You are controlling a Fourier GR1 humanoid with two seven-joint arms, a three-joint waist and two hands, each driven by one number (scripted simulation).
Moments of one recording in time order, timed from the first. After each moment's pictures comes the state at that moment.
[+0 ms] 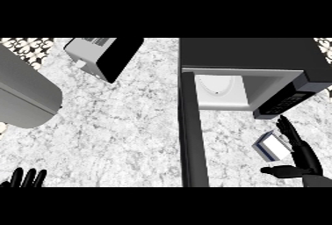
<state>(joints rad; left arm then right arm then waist) 0.75 0.04 -0.16 -2.25 0.05 -0.12 -0.35 -0.31 -0.37 -0.26 -0.35 0.19 0.25 -1.00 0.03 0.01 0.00</state>
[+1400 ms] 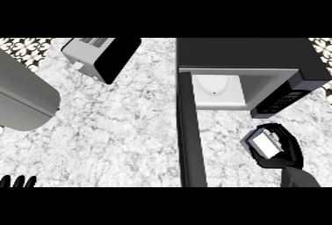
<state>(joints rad) 0.79 0.06 -0.11 -2.25 0.10 -0.16 -0.39 -0.32 -0.24 -0.30 -0.45 -0.05 0.35 -0.93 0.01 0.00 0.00</state>
